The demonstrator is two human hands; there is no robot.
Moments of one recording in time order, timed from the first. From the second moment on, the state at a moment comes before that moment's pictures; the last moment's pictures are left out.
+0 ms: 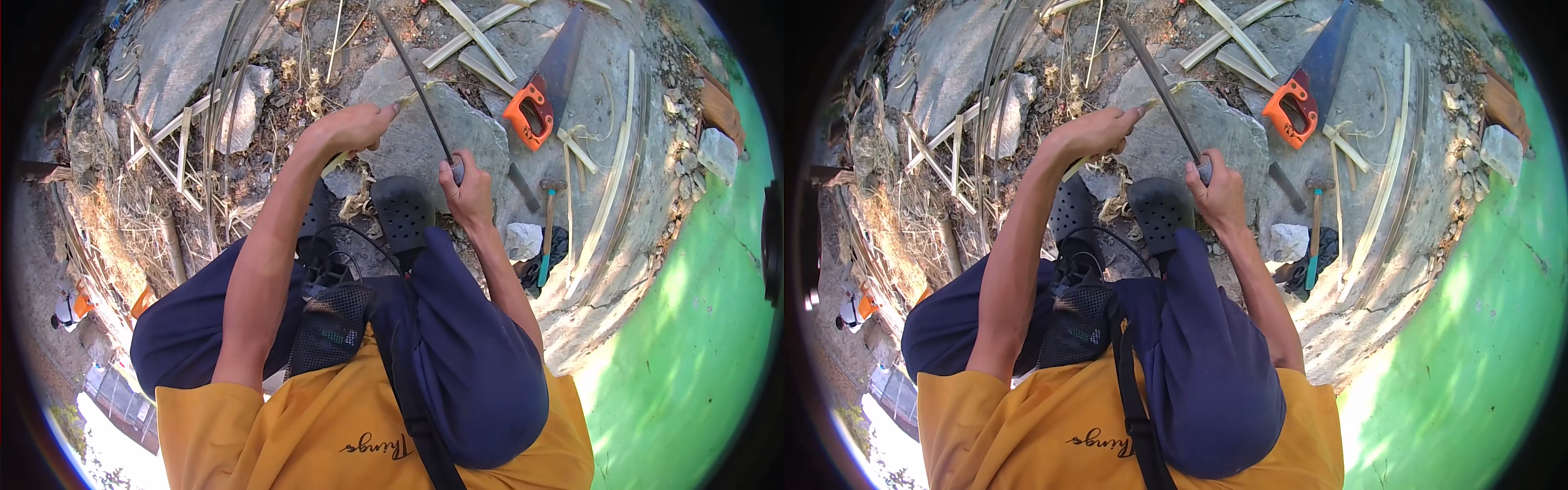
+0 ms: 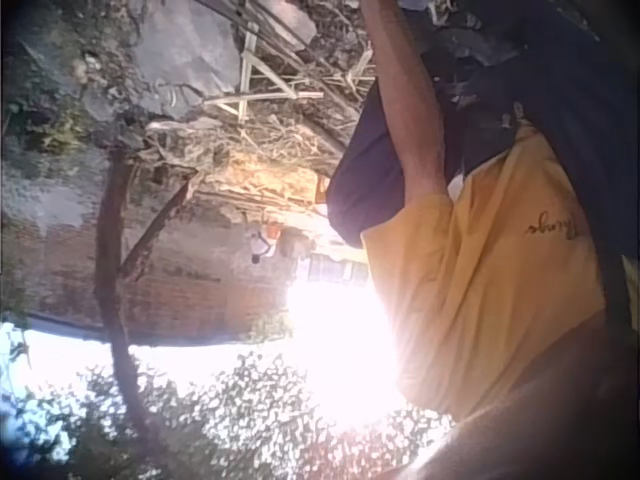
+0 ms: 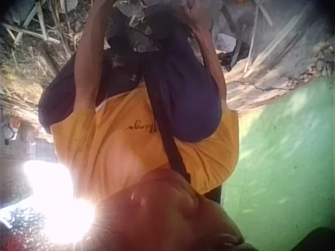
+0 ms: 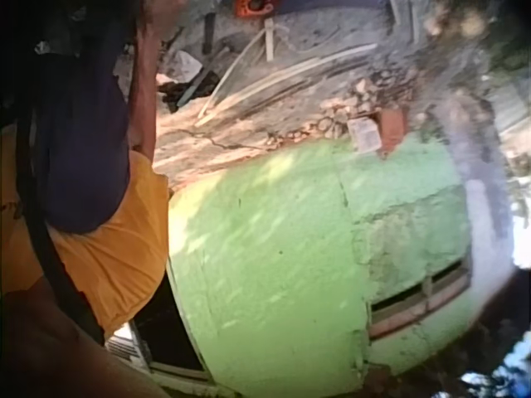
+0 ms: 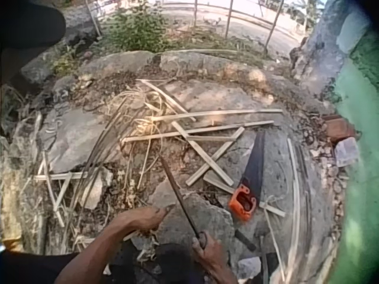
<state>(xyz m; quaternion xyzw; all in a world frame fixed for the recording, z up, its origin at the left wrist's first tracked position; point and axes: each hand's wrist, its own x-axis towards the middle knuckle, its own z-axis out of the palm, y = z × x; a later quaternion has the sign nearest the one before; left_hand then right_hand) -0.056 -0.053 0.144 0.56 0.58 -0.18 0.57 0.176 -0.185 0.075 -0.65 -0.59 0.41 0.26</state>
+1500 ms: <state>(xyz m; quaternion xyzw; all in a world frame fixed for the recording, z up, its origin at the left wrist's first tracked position) -0.072 -0.056 0.135 0.49 0.60 -0.17 0.61 0.181 -0.181 0.085 -0.67 -0.57 0.41 0.24</state>
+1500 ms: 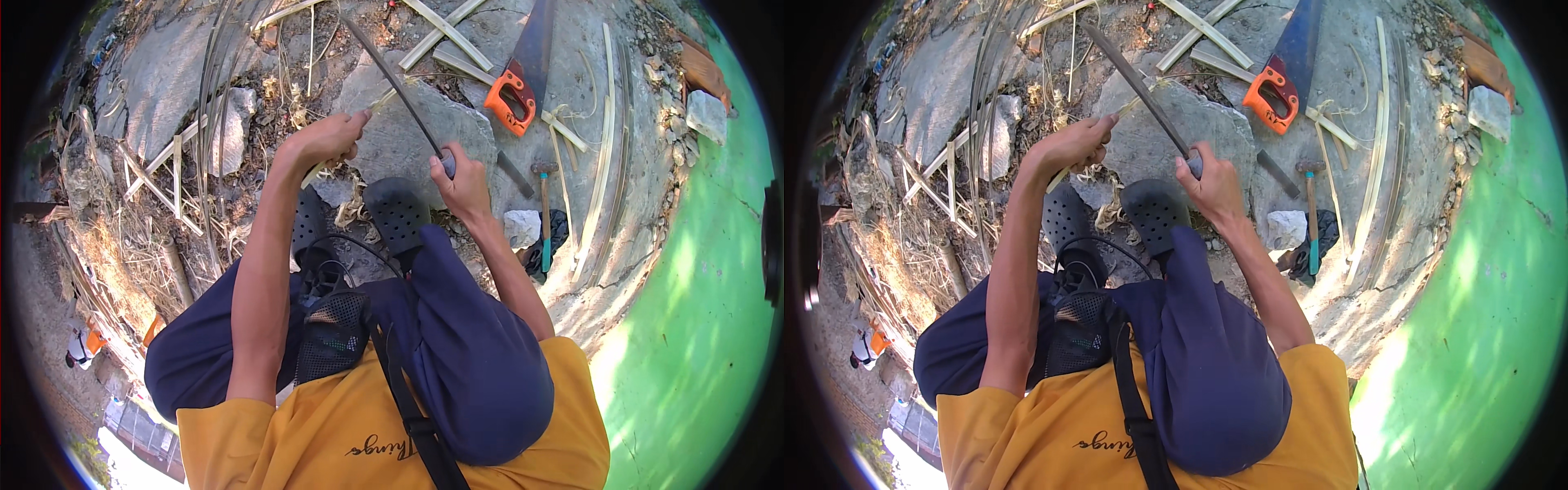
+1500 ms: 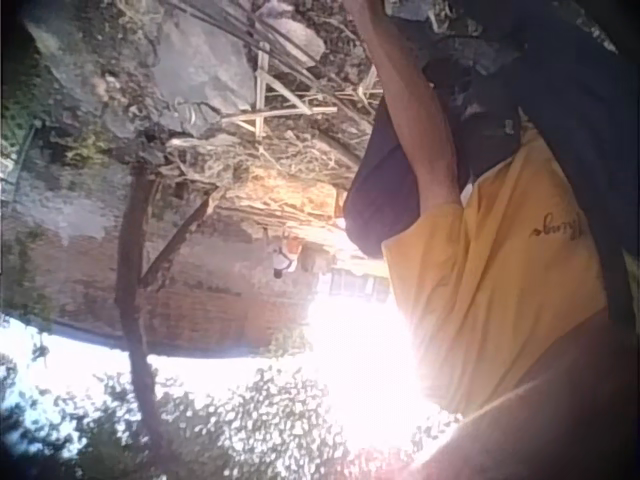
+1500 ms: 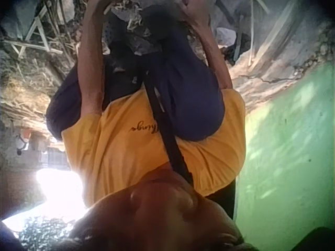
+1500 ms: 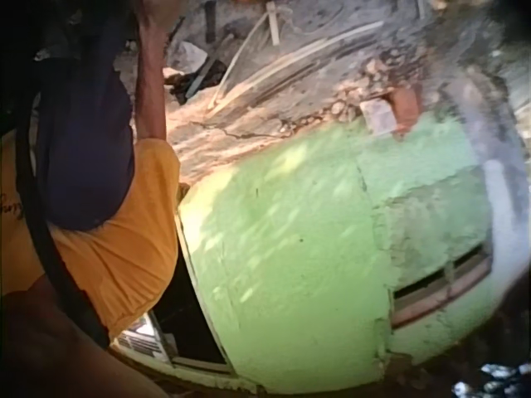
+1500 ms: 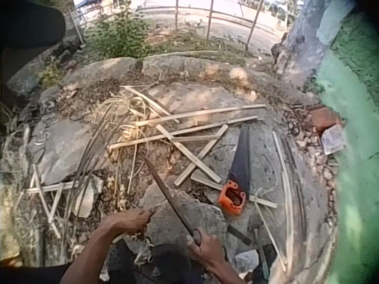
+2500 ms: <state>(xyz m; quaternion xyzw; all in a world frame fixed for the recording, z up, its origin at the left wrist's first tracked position) -0.074 0.009 0.181 0.74 0.56 0.05 0.37 0.285 -0.336 0.068 -0.92 -0.27 0.13 0.26</state>
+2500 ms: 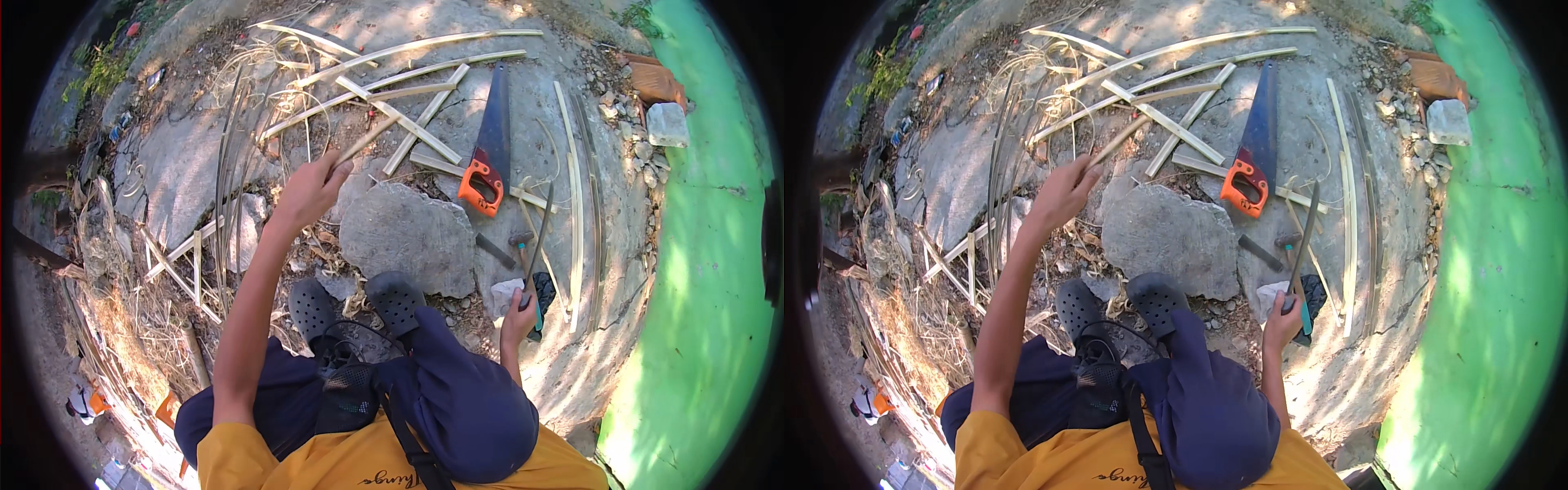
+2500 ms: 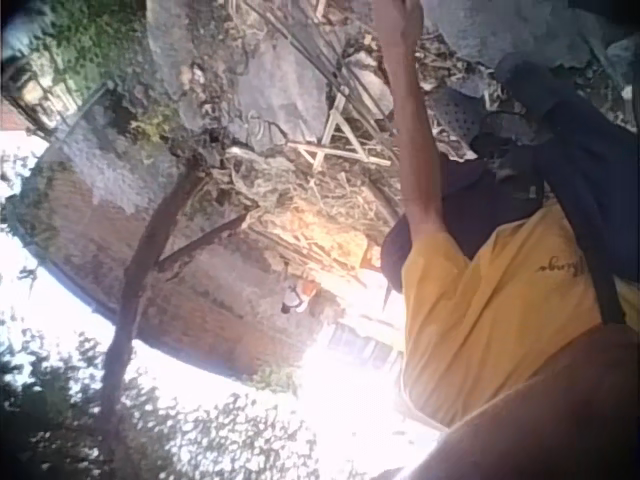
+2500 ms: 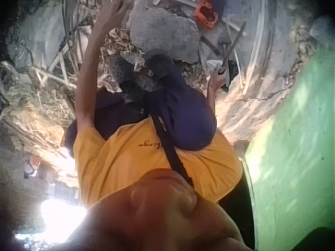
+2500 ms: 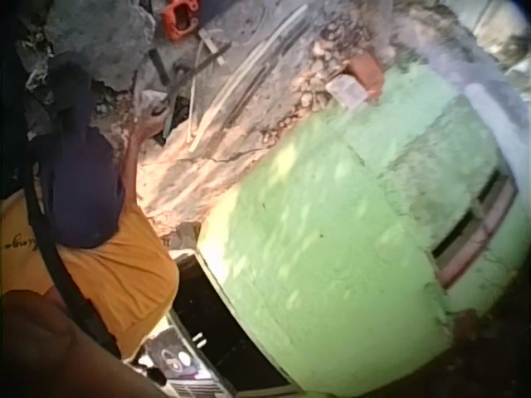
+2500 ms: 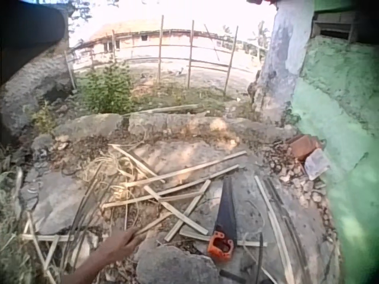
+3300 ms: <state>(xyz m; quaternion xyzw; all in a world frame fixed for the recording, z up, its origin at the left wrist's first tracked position) -0.011 -0.039 0.097 0.48 0.35 0.33 0.73 0.376 -0.291 0.086 -0.87 -0.34 0.14 0.32</state>
